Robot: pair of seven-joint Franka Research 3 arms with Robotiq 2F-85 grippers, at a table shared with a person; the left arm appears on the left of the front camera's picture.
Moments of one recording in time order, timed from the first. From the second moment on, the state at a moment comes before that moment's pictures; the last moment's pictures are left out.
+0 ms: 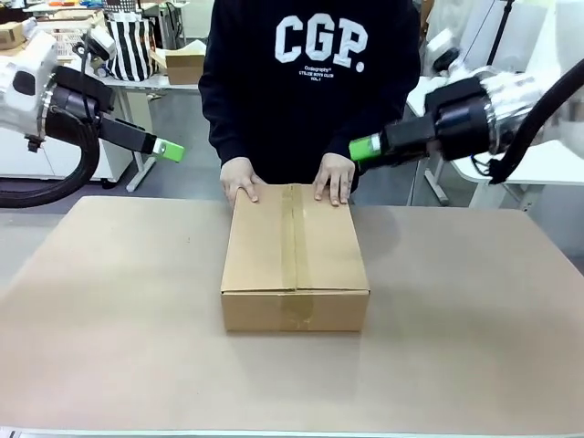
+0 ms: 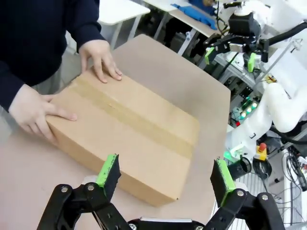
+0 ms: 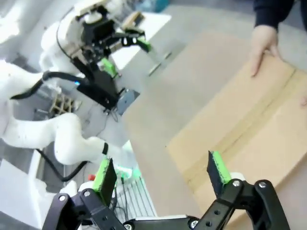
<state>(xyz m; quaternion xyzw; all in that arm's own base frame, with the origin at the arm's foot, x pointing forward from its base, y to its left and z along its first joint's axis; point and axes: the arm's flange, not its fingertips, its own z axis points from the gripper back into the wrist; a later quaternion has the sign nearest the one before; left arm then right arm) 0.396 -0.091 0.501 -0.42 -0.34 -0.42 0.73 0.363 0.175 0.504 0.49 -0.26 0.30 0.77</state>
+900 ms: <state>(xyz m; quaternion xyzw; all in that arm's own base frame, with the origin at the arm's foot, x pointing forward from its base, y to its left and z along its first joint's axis) 0.421 -0.126 0.432 -0.45 -0.37 -0.57 0.58 0.383 0.222 0.438 0.23 -0.33 0.60 0.69</state>
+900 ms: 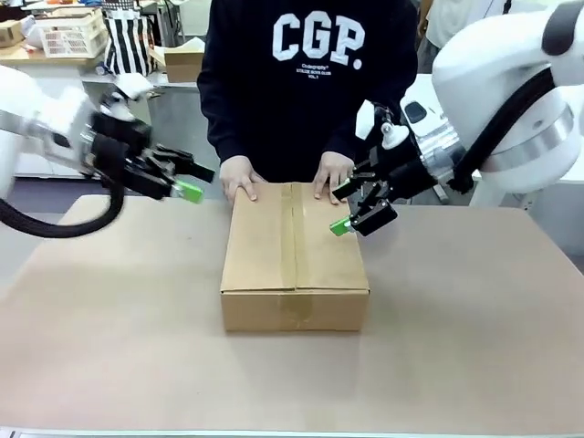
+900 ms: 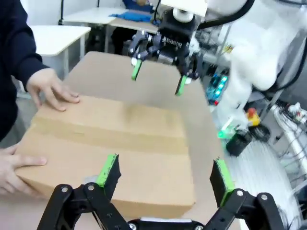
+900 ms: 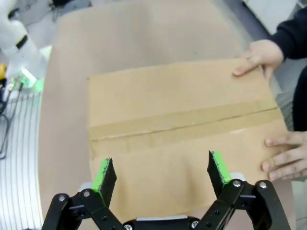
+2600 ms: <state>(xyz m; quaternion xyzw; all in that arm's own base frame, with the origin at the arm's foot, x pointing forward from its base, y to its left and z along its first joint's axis) 0.483 -0.190 0.324 -0.36 -0.38 -0.64 0.56 0.453 0.203 0.341 0.32 -0.32 0.64 0.62</state>
